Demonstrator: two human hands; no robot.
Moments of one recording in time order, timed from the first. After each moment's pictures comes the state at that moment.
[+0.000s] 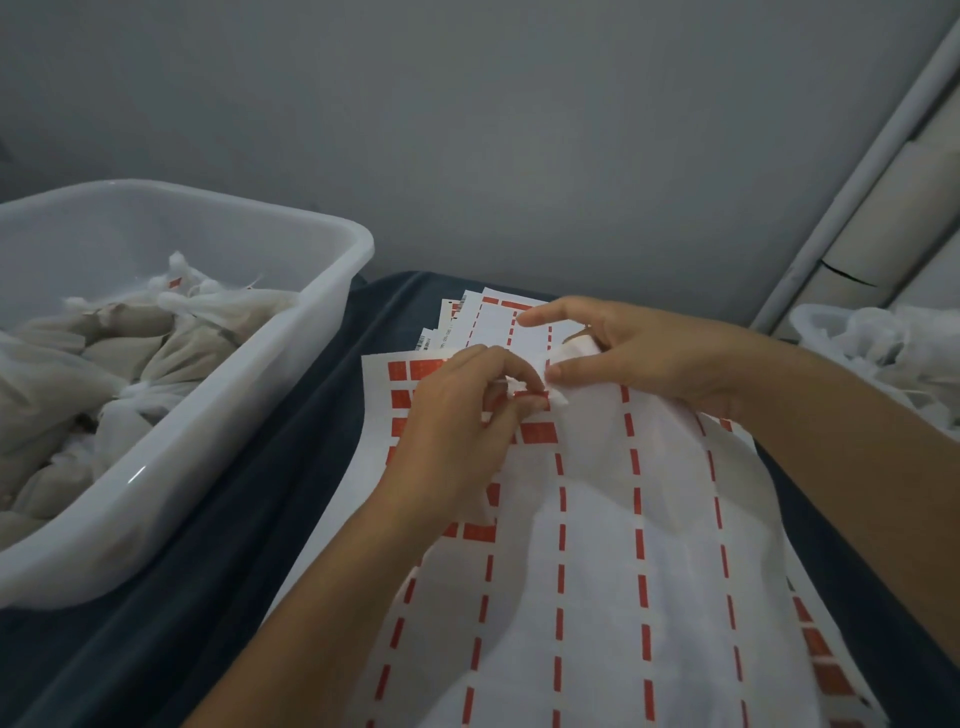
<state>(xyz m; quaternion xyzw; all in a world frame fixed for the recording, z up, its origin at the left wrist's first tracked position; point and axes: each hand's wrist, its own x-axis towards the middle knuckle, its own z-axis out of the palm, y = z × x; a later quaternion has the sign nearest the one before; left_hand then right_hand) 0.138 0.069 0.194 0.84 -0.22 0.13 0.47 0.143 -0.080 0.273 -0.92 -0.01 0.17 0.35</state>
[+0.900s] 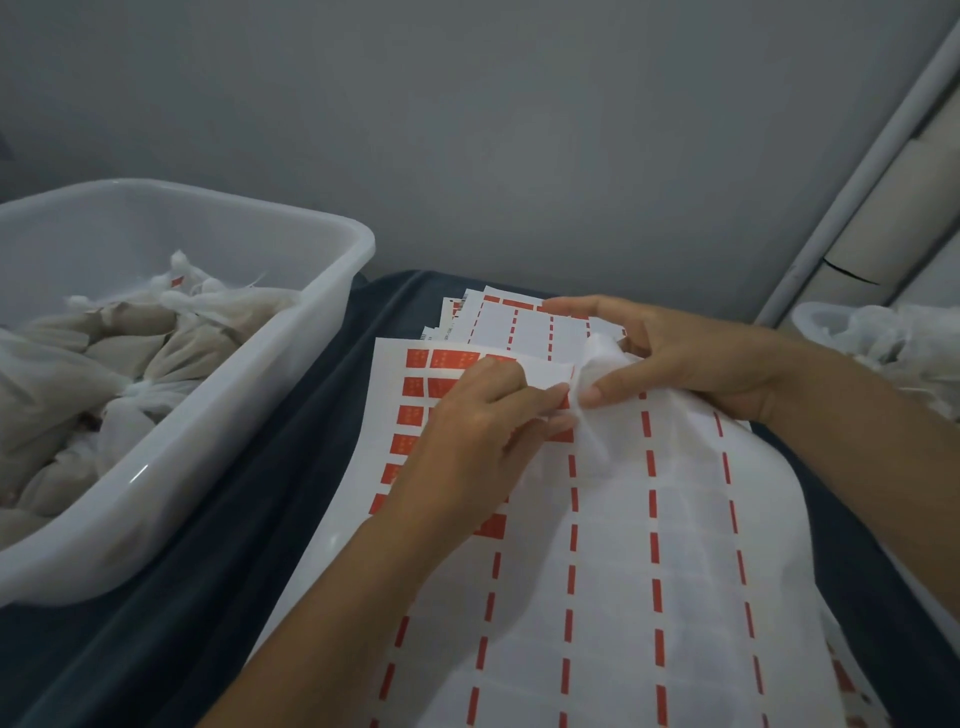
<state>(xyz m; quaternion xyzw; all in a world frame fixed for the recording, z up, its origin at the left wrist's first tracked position) 0.131 0.068 0.180 0.84 -0.32 0.24 0.37 0.144 -0.109 0.265 -0.85 -0.01 0.23 0.48</state>
